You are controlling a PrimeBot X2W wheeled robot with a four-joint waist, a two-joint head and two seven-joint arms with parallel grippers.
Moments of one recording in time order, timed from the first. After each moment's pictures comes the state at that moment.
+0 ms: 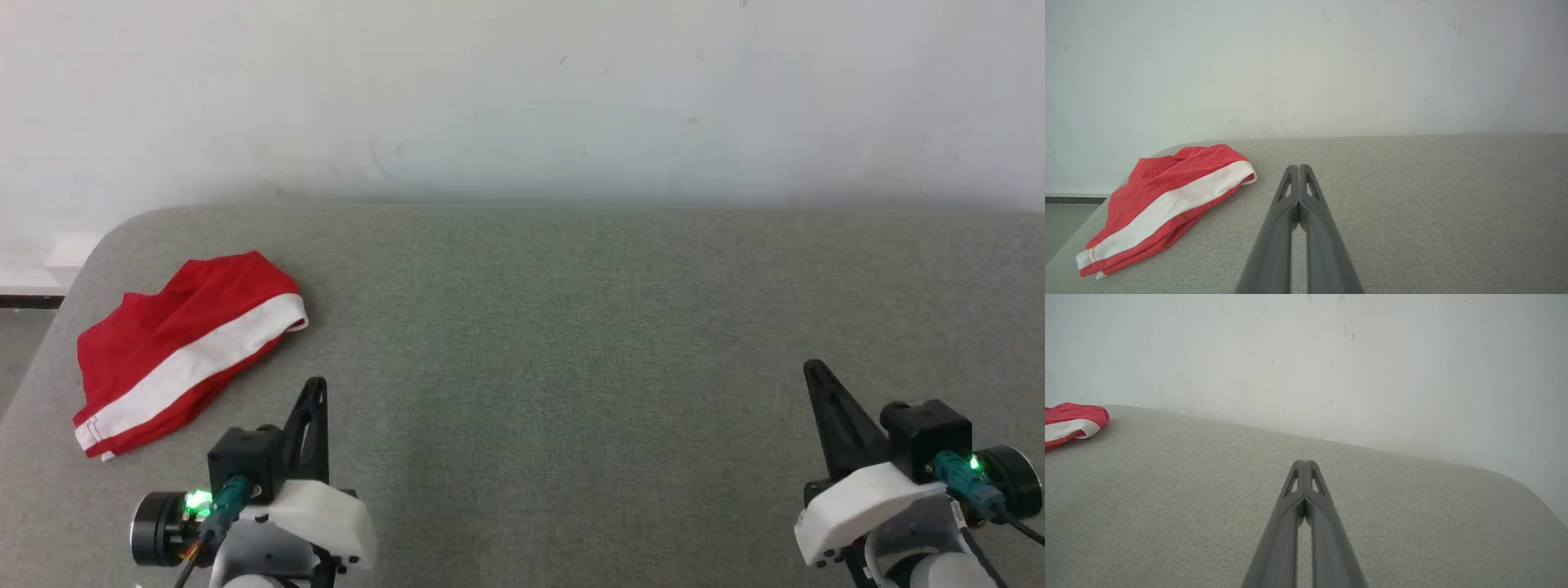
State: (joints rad) left arm 0.01 0.05 0.00 0.00 -0.01 0.01 0.00; right arm 0.01 -0.05 0.00 0.00 0.01 0.13 0.00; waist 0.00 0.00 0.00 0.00
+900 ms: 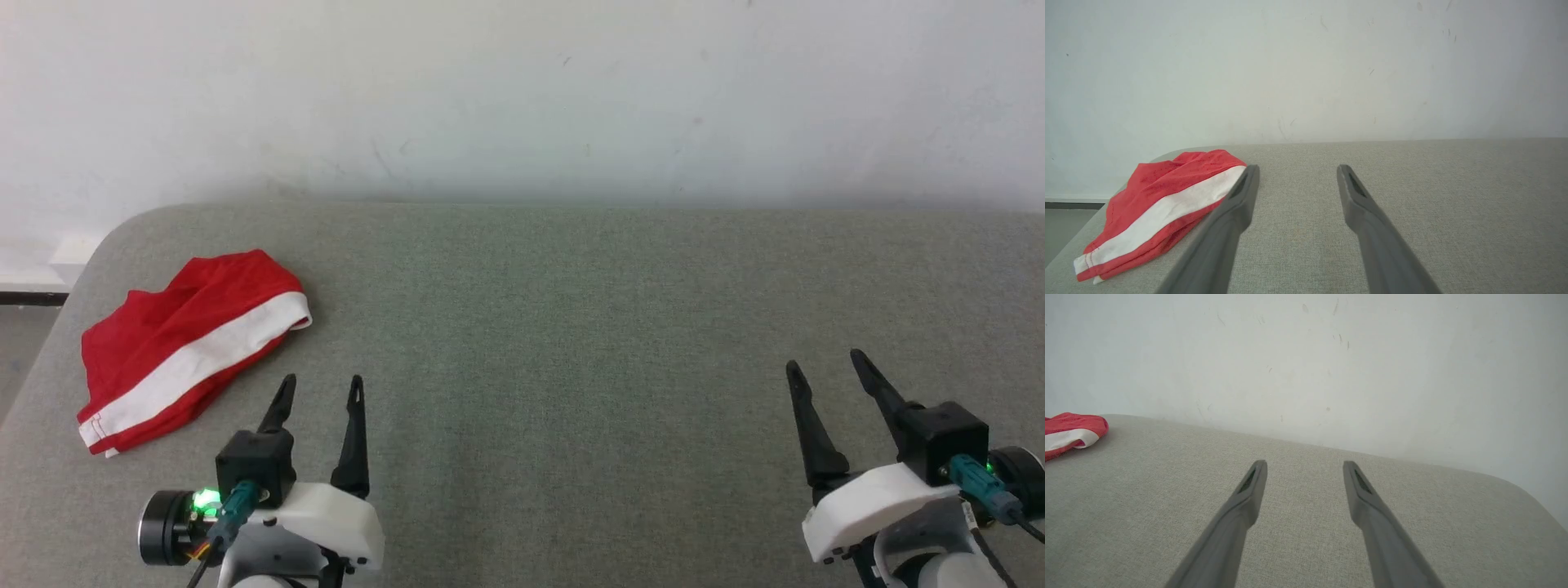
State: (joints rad) left arm 0.01 0.06 -0.02 0.00 -0.01 0.02 -0.03; right arm 0.02 -0.05 -0.01 0.00 0.02 0.13 -0.03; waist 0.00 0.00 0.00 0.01
